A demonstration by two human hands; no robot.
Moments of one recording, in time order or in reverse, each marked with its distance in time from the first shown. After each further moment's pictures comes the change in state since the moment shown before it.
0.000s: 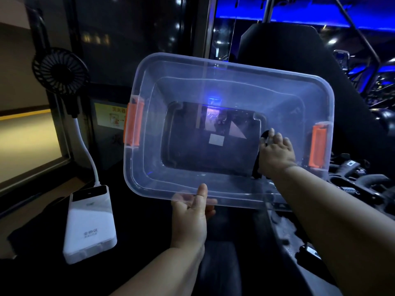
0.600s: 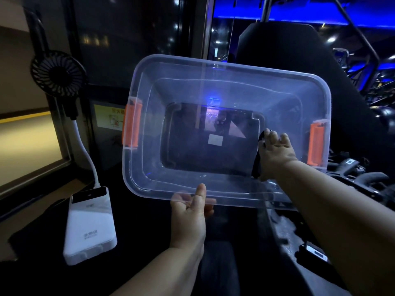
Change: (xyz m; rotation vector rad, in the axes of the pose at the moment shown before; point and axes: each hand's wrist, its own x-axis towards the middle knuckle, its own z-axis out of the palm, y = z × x) left_hand 0.000 0.001 0.001 0.008 0.007 0.008; right_hand -0.002 0.008 -0.002 -0.214 -0.072 -0.103
